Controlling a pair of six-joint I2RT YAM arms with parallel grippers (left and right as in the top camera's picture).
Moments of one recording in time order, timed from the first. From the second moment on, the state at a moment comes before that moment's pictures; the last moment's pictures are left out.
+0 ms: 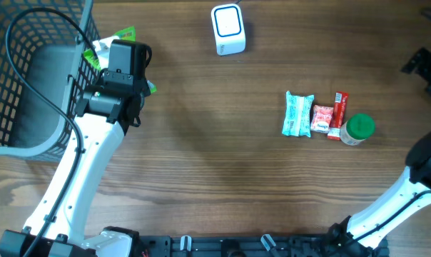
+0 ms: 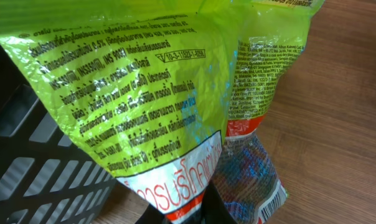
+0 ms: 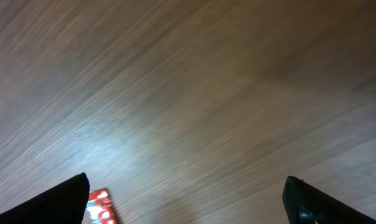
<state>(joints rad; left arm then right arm) -0.22 1.43 1.26 -0.77 -0.49 -0.42 -0.62 2.17 1.94 -1.05 -0.18 0.09</state>
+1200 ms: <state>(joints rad) -0.27 1.73 0.98 -0.54 0.12 -0.51 -0.66 2.17 1.94 -0.89 -0.17 0.09</state>
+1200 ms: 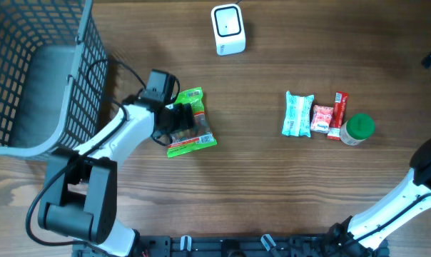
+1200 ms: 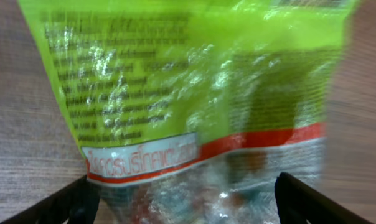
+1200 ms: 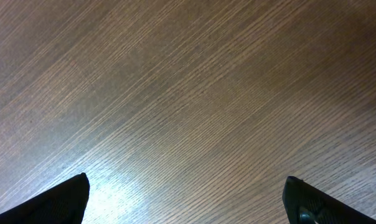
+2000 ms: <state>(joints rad) -0.46 1.39 1.62 -0.52 -0.77 -0.08 -0.66 2.17 1.94 -0.88 -0.16 0.09</state>
